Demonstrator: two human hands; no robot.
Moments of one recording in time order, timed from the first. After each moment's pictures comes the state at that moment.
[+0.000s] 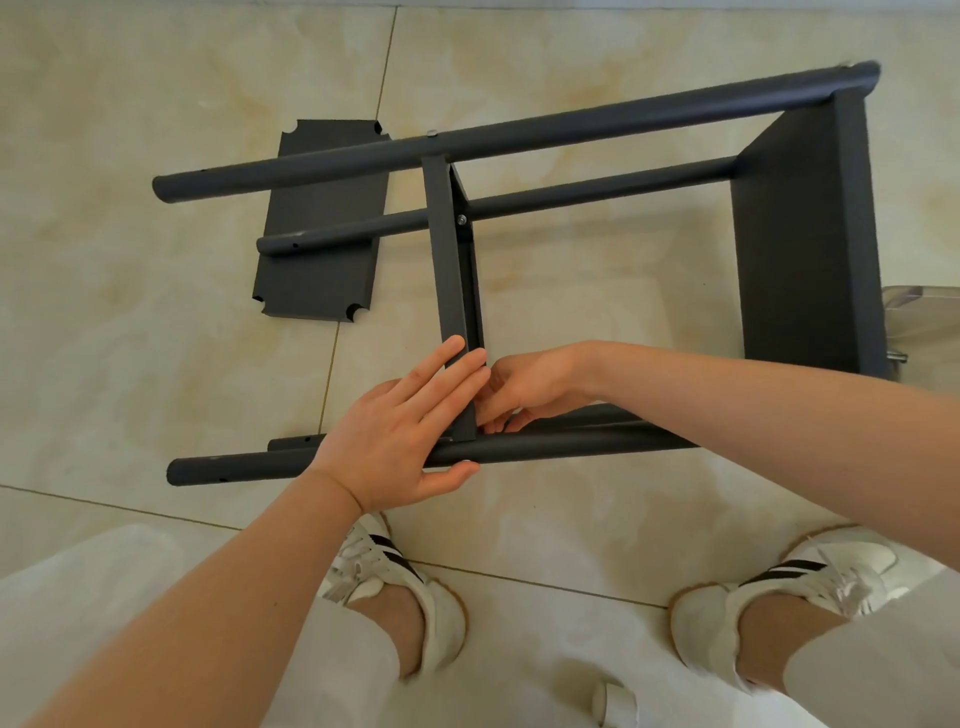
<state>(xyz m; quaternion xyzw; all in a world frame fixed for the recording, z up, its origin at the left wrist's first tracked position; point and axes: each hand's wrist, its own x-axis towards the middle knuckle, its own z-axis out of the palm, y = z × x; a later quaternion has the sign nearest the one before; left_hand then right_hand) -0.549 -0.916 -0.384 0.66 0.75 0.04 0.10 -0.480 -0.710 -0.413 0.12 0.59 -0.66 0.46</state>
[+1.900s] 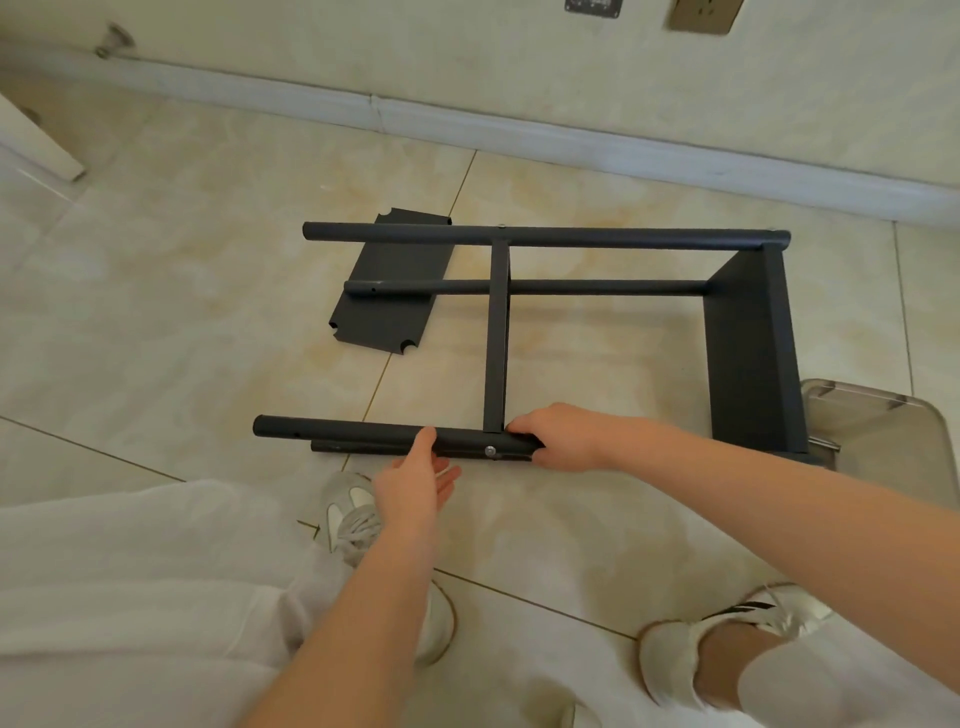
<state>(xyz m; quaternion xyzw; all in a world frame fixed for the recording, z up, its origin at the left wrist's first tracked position) -0.462 -0.924 -0.353 -0.36 0.67 0.60 0.25 -0.428 -0.737 -0.329 0.01 0.90 -0.25 0.36</state>
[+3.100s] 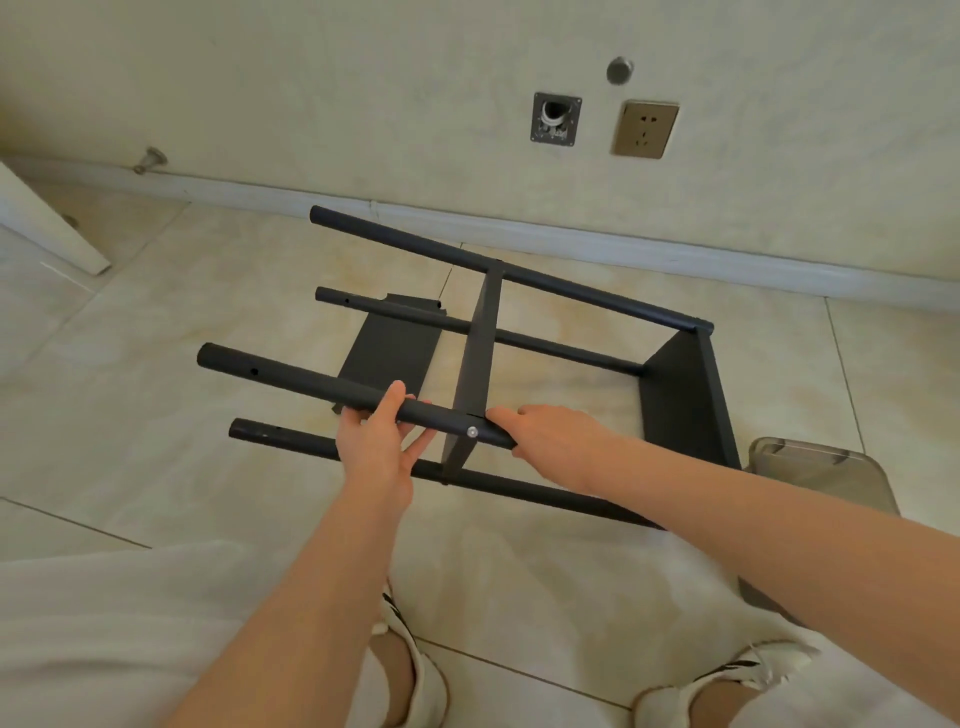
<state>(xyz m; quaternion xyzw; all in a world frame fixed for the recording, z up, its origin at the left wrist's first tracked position) -0.528 -0.897 -0.264 -0.22 0.57 0.77 0.19 -0.435 -0.731 -0.254 0.02 0.98 -0.14 0.16</state>
